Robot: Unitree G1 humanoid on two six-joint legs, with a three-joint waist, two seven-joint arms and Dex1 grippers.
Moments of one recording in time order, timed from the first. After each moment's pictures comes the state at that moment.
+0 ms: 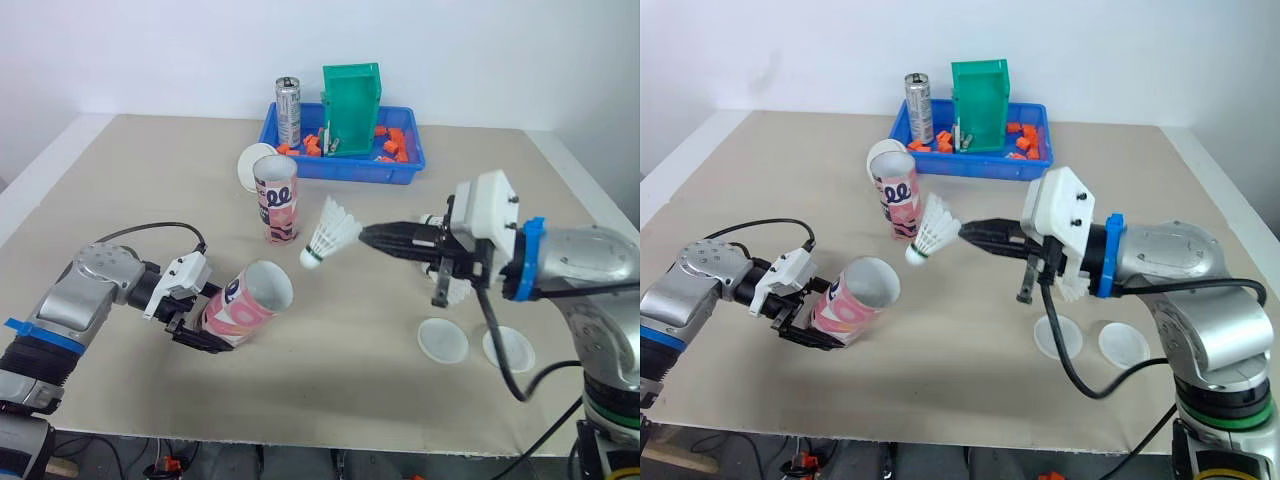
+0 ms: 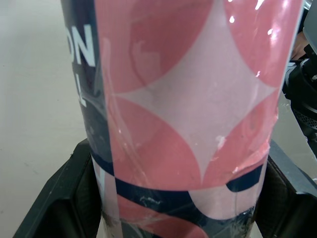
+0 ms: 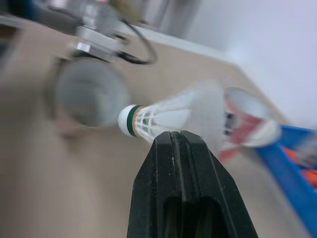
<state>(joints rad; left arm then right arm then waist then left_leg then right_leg) -0.53 0.89 -0.26 0.18 -0.42 0.16 -1.61 -0.51 -0.79 -0.12 -0.66 0.62 0.67 0.96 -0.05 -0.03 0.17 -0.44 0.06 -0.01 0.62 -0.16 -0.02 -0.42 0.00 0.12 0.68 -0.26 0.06</state>
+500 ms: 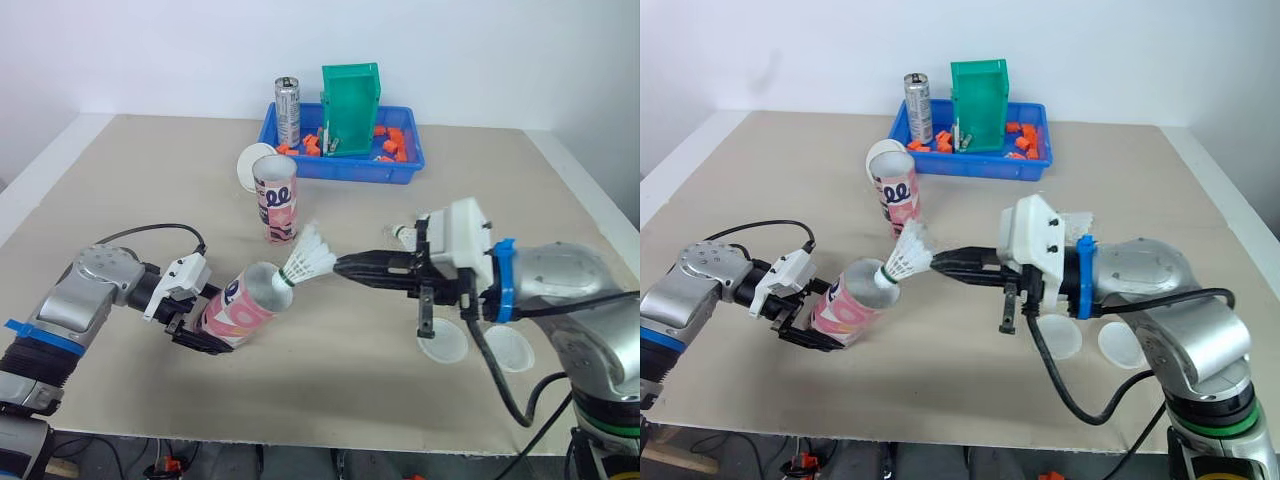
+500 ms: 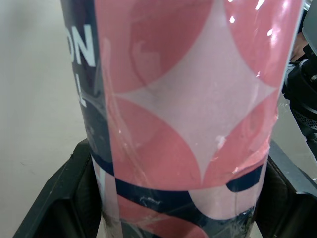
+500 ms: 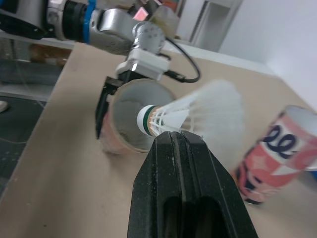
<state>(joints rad) -0.53 0.89 -0.26 0.18 -0.42 0.16 -1.61 -0.50 -0.74 0.02 -0.68 0.64 0.65 0.90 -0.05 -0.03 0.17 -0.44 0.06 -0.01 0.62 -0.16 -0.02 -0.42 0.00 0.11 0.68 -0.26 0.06</state>
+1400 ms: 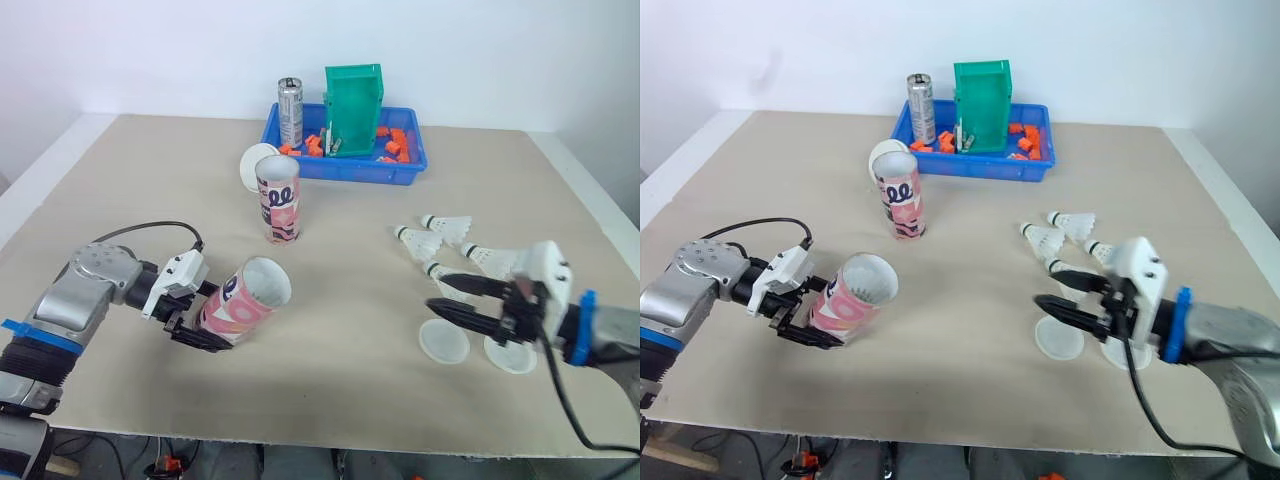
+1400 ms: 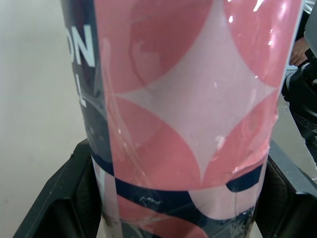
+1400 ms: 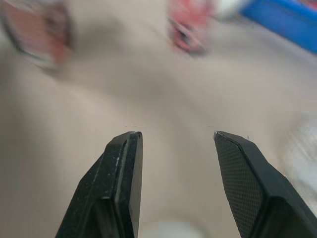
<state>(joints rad) -0.52 0.89 -0.24 0.18 -0.42 0.17 -1.62 0.10 -0.88 -0.45 -0.49 0.65 0.64 0.94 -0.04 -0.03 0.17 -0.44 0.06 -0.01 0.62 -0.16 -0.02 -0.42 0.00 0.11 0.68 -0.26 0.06</state>
